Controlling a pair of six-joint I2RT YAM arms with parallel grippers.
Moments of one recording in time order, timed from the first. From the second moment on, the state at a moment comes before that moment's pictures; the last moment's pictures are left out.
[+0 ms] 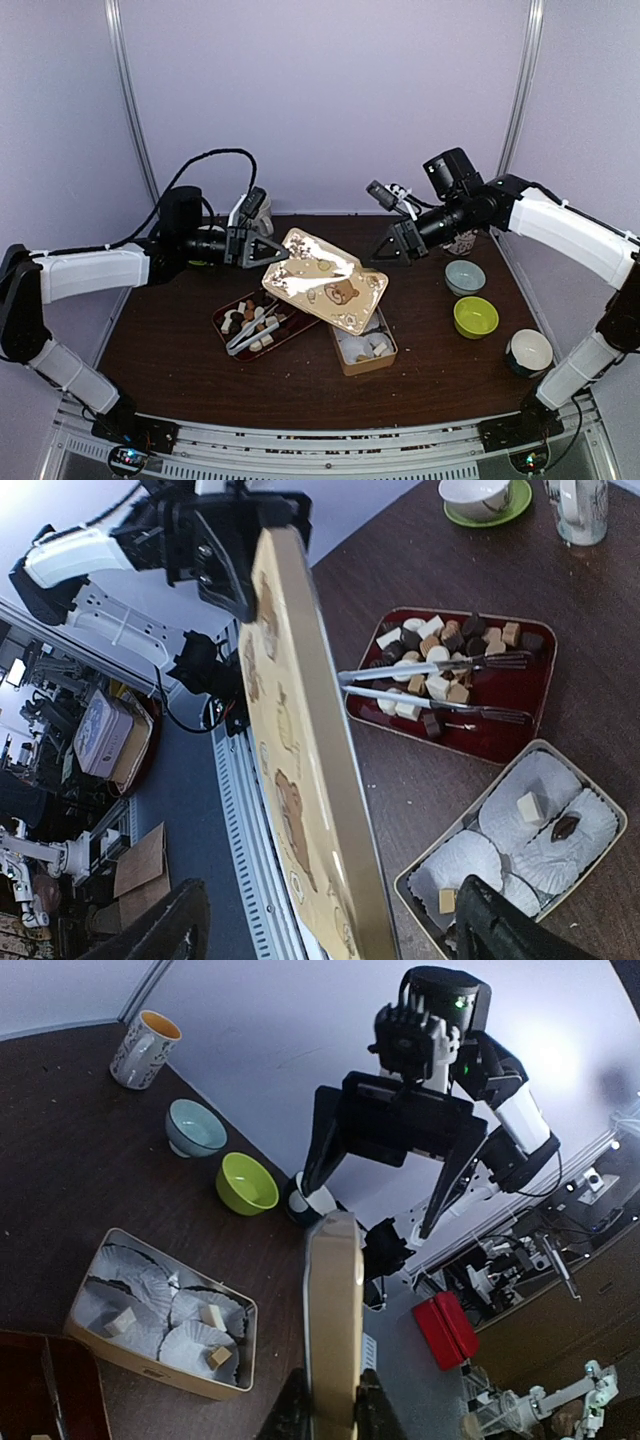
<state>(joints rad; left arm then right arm) -0.56 1.46 0.93 0.34 1.05 -0.64 0.61 1.51 1.44 -0.73 -0.82 0.05</state>
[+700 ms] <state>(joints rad) -0.60 1.45 1.10 -0.31 0.99 -0.14 0.75 1.66 1.51 -0.79 -0.80 -0.08</state>
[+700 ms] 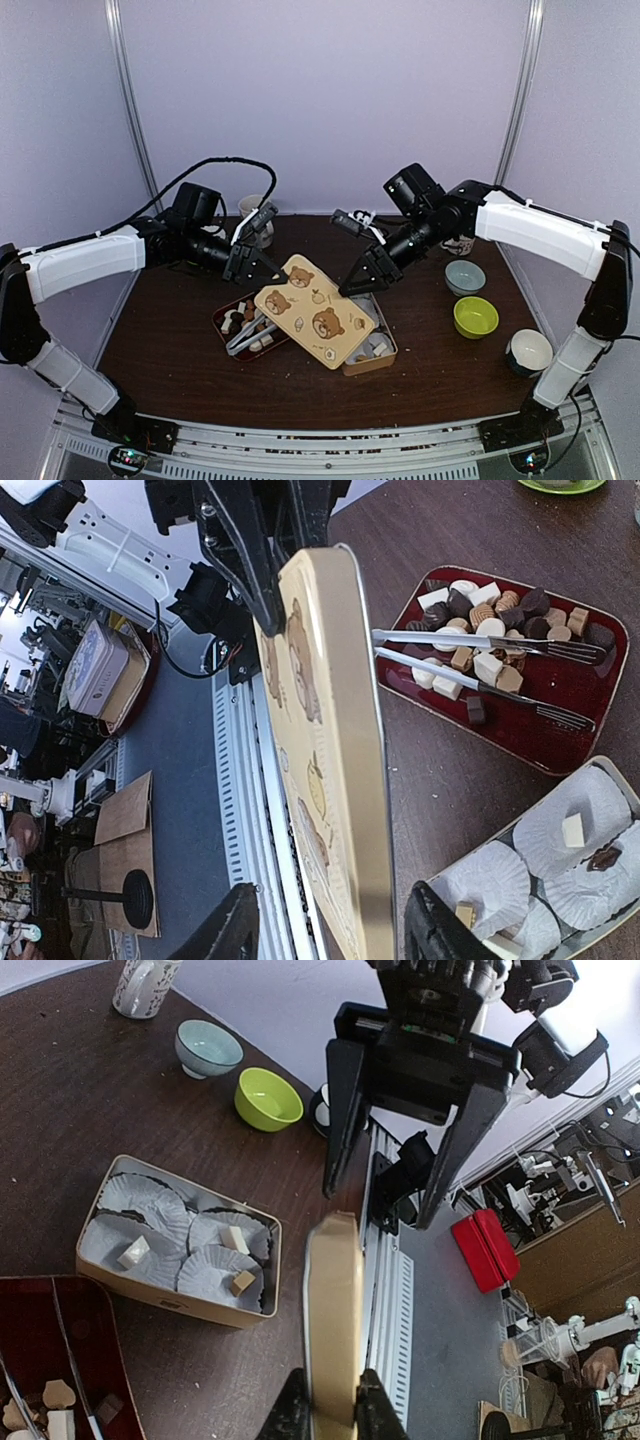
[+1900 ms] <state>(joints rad) -0.60 1.37 1.03 -0.16 0.76 -0.24 0.66 1.52 1.19 -0.43 -0.83 0.14</state>
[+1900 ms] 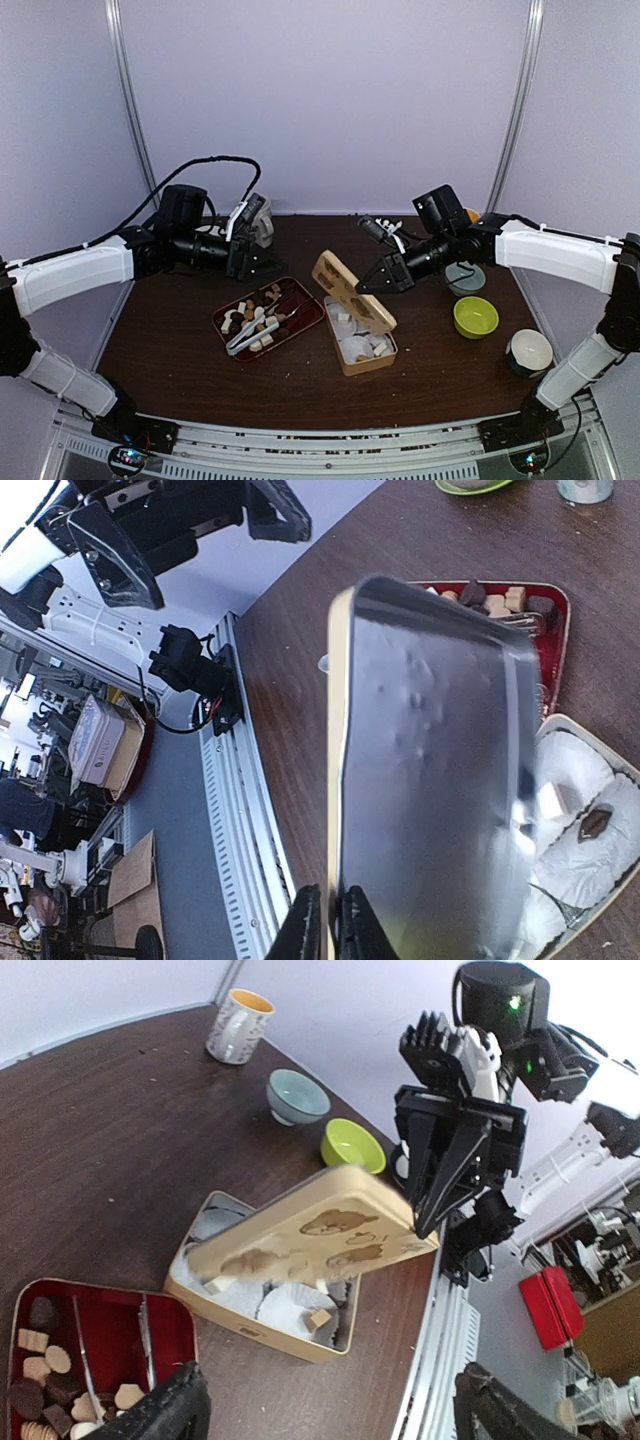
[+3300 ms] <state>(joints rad) -0.75 1.31 0.68 0.22 0.40 -0.59 0.81 1.38 0.63 0.57 -0.38 1.20</state>
